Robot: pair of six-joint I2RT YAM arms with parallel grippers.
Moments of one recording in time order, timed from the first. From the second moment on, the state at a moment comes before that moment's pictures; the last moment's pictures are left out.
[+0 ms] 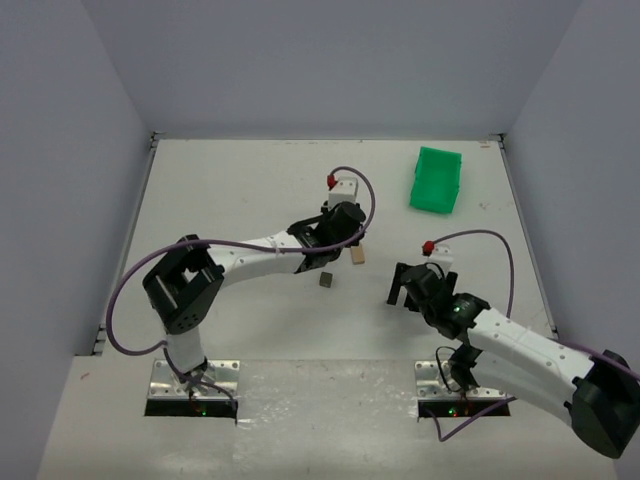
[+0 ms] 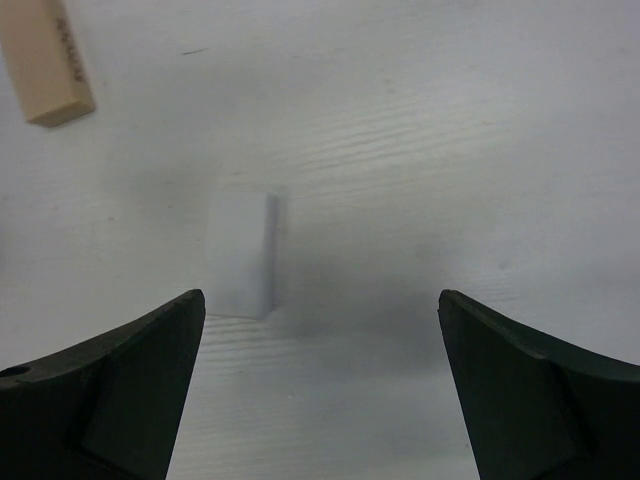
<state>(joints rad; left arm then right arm) -0.90 1.78 1.21 -0.06 -0.53 -0.56 0.72 0.86 0.30 -0.36 0.51 0.75</state>
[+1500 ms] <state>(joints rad) -1.09 2.02 1.24 -0.03 -0.35 -0.68 0.72 0.71 0.30 -0.72 0.78 1.08</state>
